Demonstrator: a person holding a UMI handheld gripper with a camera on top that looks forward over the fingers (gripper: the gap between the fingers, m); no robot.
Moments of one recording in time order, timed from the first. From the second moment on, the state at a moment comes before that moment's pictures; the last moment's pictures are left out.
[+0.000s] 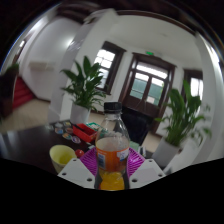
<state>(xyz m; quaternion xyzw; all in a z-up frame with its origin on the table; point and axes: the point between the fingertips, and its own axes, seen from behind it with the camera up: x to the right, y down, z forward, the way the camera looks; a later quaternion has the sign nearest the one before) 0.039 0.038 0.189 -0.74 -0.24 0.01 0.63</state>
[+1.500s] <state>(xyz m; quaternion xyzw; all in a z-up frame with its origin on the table) 0.129 -0.104 0.139 -0.77 -0.03 0.06 0.64</state>
